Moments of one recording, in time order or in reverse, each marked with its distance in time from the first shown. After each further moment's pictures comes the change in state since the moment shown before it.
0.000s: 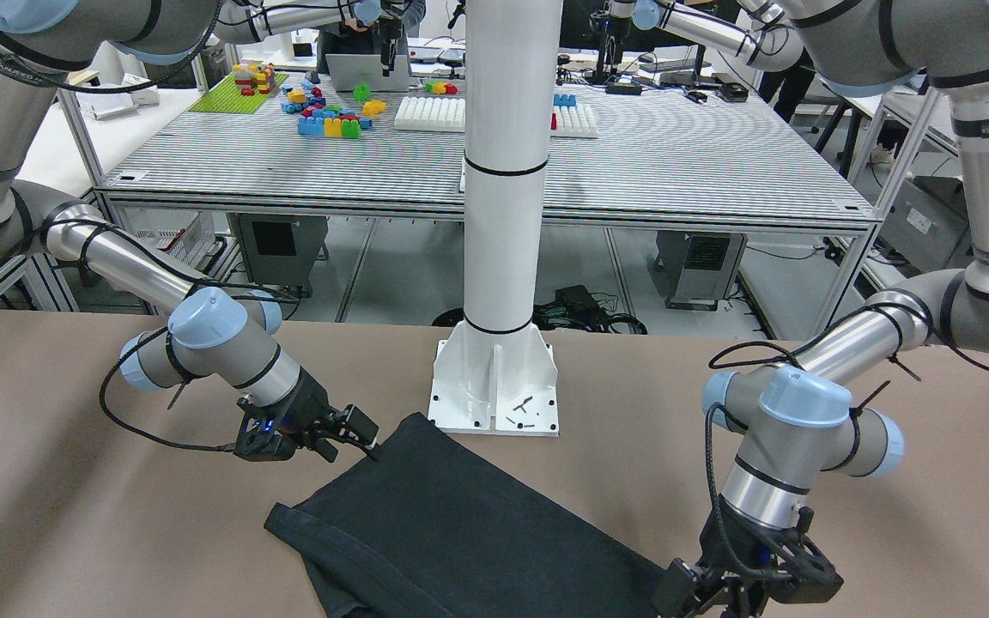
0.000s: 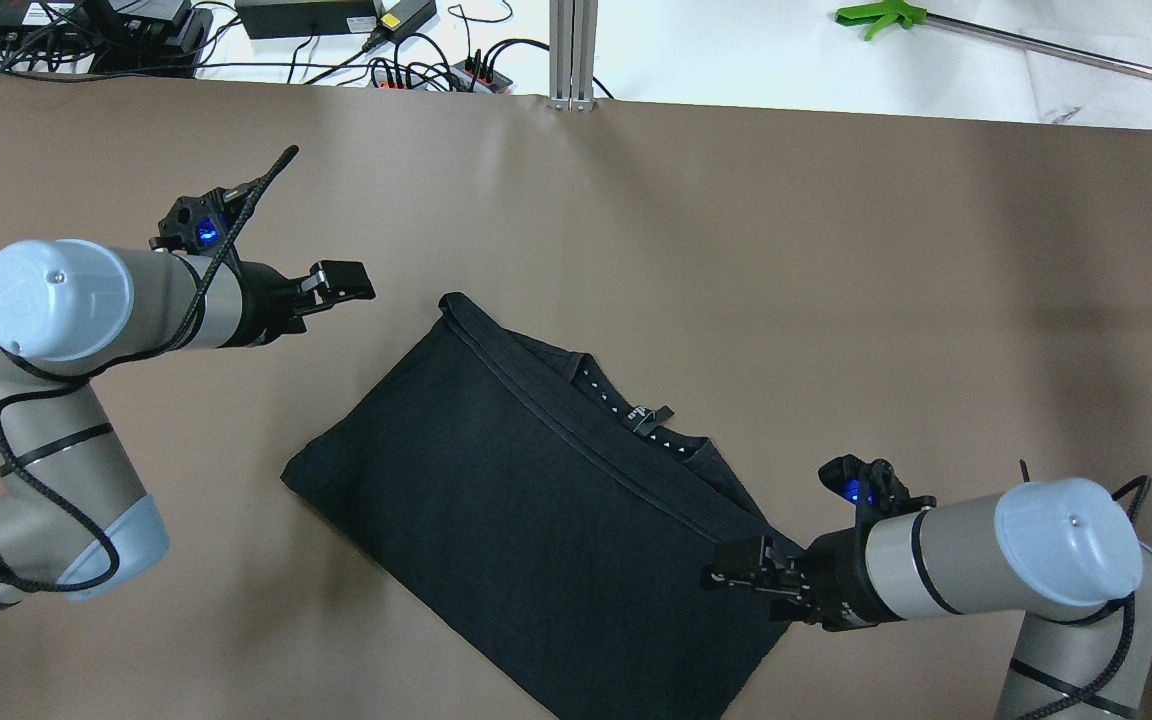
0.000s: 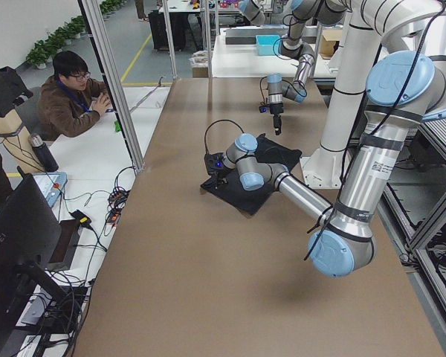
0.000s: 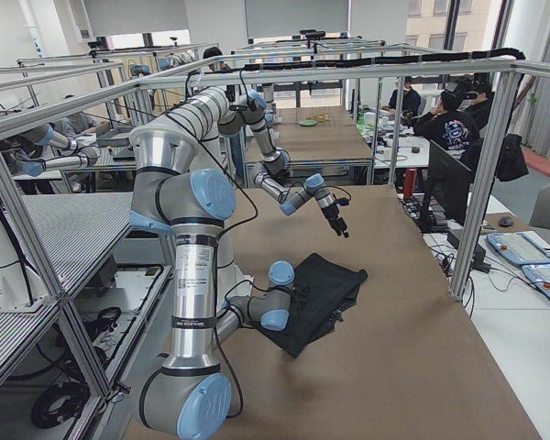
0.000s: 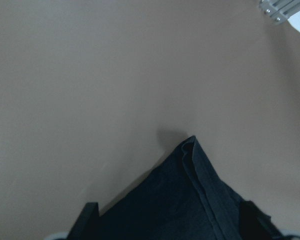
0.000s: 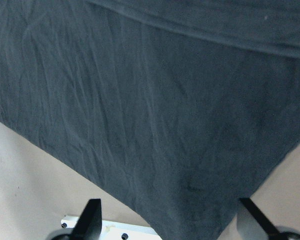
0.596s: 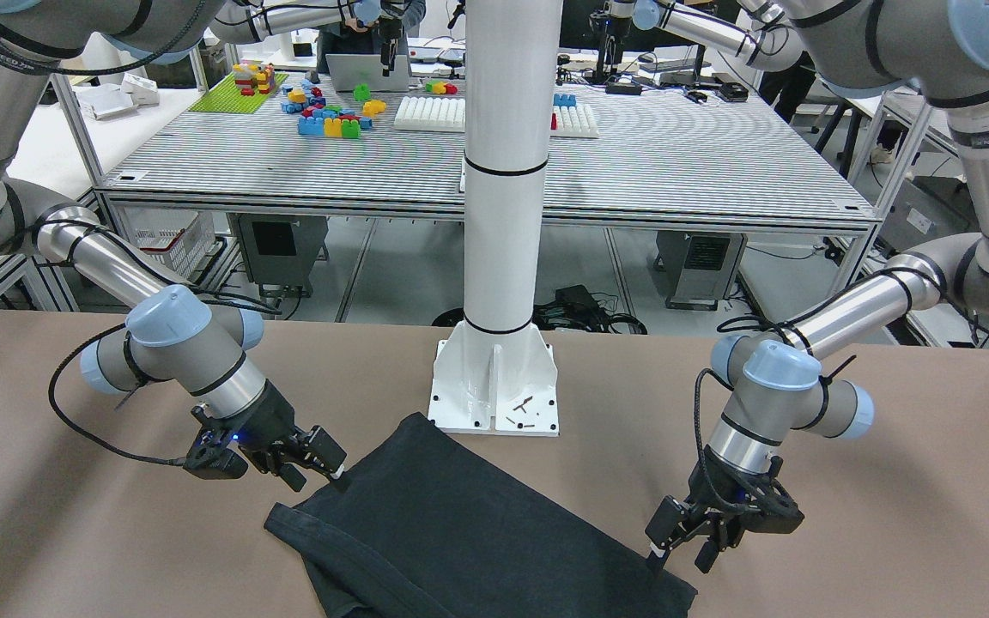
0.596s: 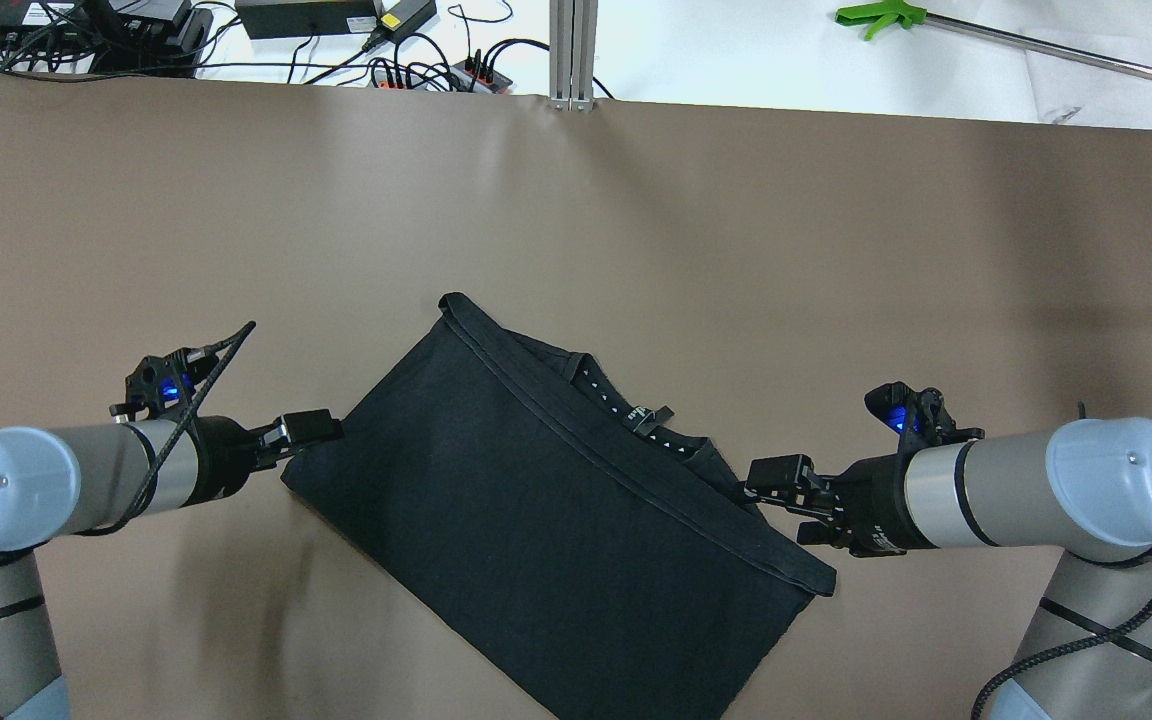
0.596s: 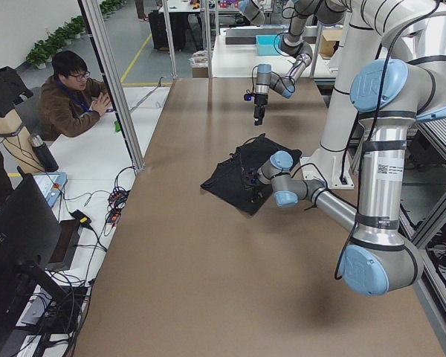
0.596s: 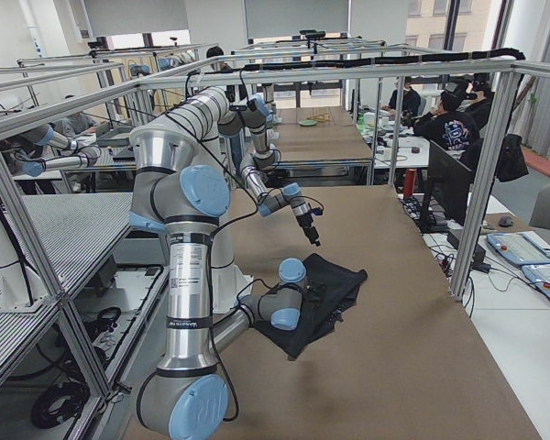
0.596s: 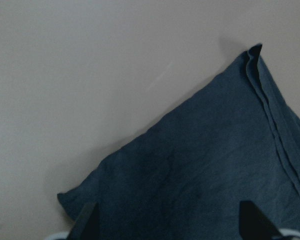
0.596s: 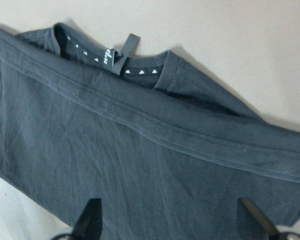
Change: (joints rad) left arm 0.216 0.241 -0.111 -0.136 0.130 -0.090; right arm 0.119 0.009 -0.001 -0.015 -0.020 -0.008
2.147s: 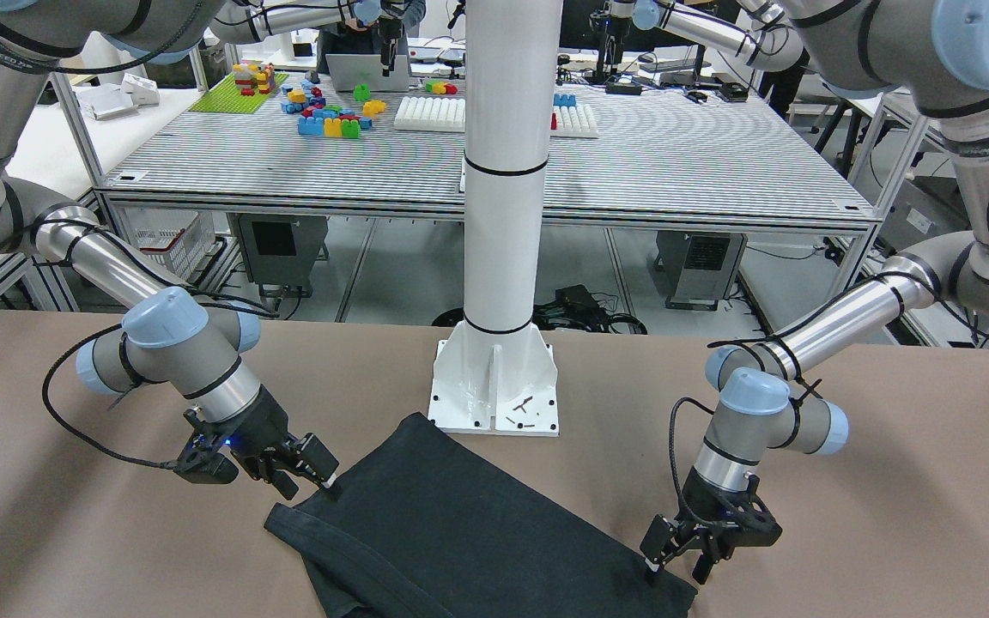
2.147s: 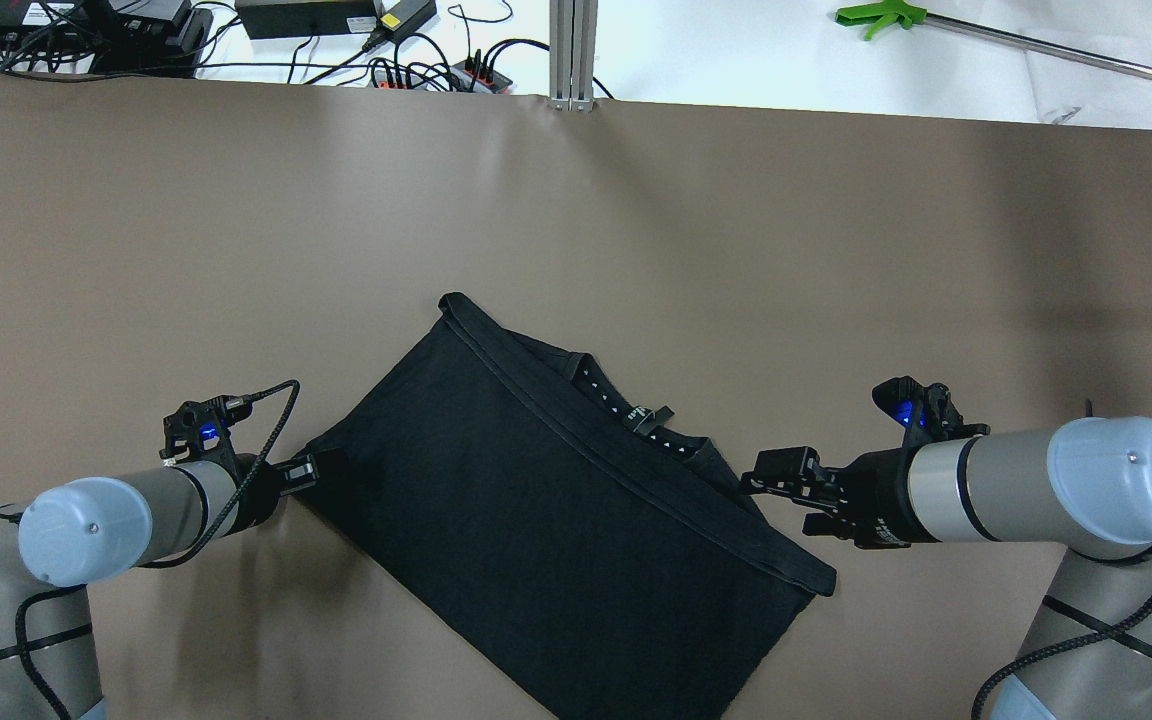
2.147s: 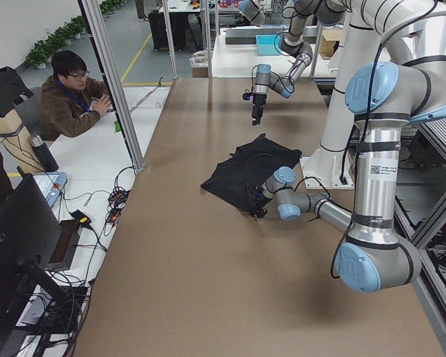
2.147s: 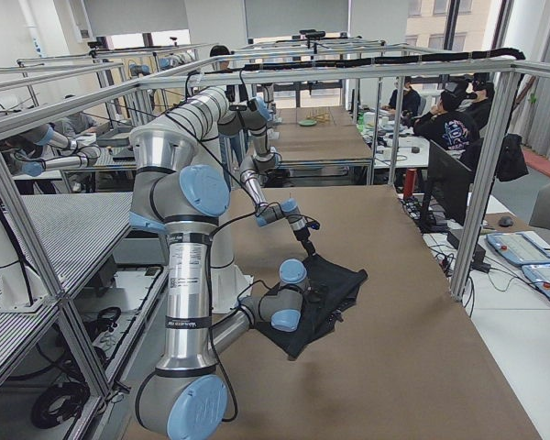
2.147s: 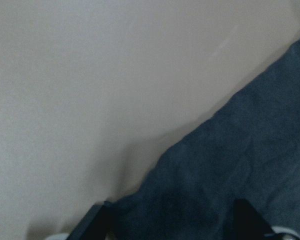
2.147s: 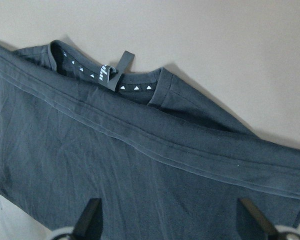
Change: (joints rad) left arm 0.079 -0.029 0.164 -0.054 0.102 0.008; right arm 0.006 -0.005 -0.006 -0.006 -0.028 0.000
